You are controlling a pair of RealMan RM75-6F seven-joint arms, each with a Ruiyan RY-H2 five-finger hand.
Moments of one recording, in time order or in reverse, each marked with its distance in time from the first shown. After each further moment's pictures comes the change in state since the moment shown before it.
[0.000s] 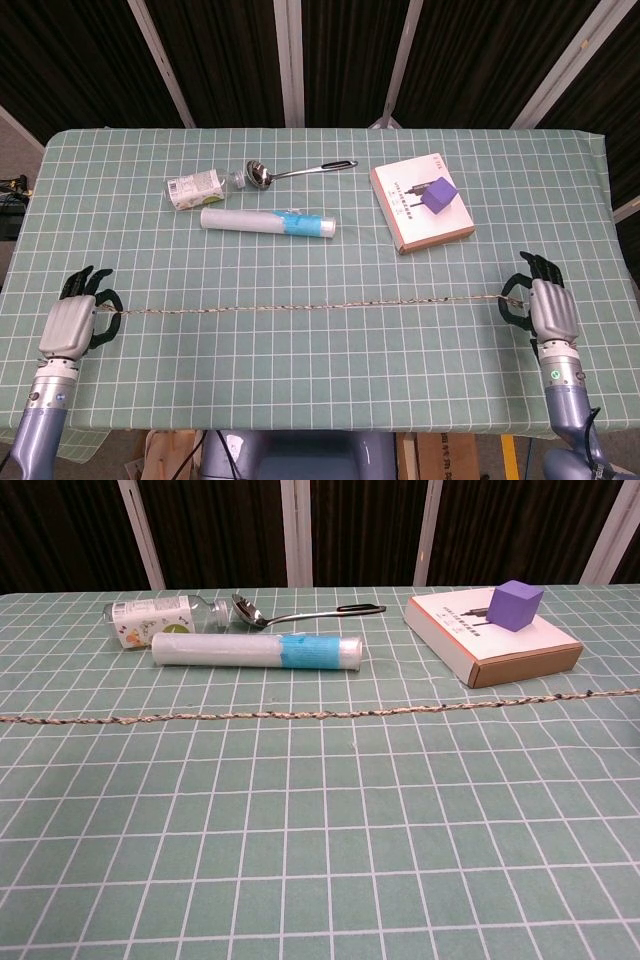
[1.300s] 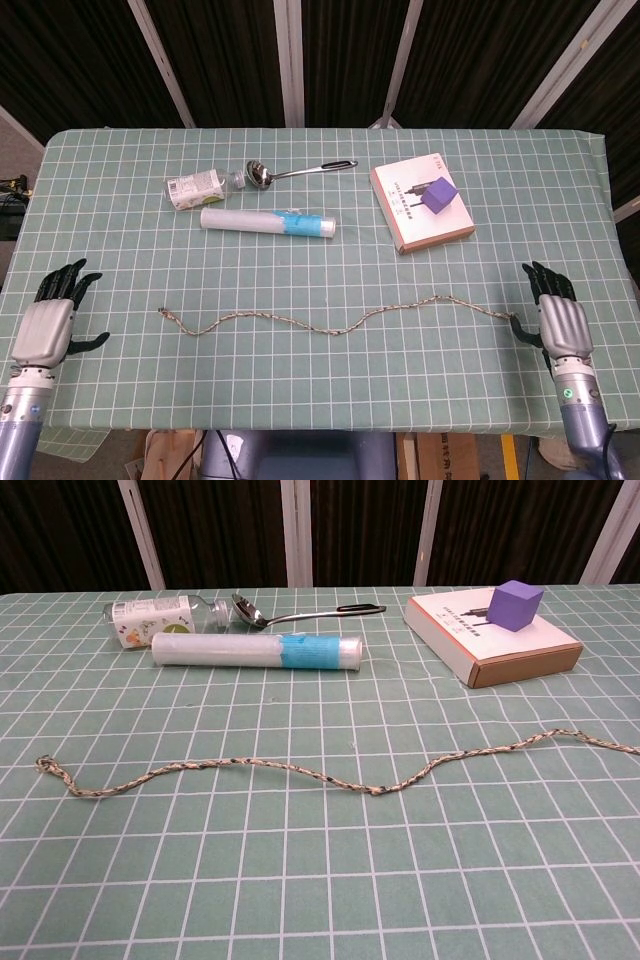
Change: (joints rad) left arm 0.057 0.116 0.040 -0.061 0.101 0.088 -0.049; right arm -0.062 0.086 -0.069 -0.066 -0.107 0.040 -0.086
